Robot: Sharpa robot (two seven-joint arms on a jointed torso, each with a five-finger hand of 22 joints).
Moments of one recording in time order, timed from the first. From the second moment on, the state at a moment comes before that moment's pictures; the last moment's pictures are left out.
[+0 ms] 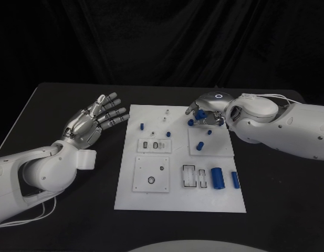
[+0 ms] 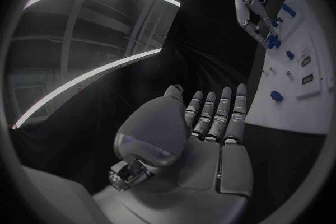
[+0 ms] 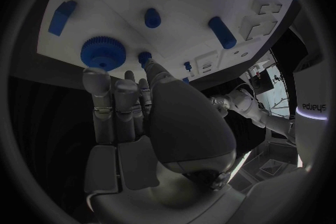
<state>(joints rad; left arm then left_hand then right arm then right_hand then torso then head) 1.23 -1.09 -0.21 1.72 0.26 -0.07 0.68 1.41 0.27 -0.24 0.29 0.57 0.51 0.09 0.12 0.06 0.27 0.17 0.54 0.07 0.39 0.24 0.48 0.07 0.13 0.48 0.29 0.28 0.11 1.41 -0.71 -0.25 1.37 -1.64 -0.25 -0.06 1.56 -0.03 0.13 0.21 0.21 0.78 0.06 0.11 0.08 0.87 0.11 0.32 0.07 1.36 0.01 1.19 0.81 0.15 1.23 0.12 1.14 0.83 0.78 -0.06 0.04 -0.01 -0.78</state>
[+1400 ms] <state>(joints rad) 1.23 -1.07 -0.21 1.70 0.27 -0.04 0.68 1.45 0.27 -0.20 0.28 0.62 0.50 0.11 0.12 0.06 0.26 0.18 0.54 0.06 0.38 0.25 0.50 0.07 0.11 0.47 0.29 0.29 0.11 1.37 -0.66 -0.25 1.30 -1.64 -0.29 -0.04 1.56 -0.03 0.31 0.15 0.27 0.97 0.10 0.15 0.18 1.07 0.07 0.23 0.06 1.37 -0.01 1.20 0.86 0.15 1.25 0.09 1.19 0.95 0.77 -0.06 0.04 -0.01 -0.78</state>
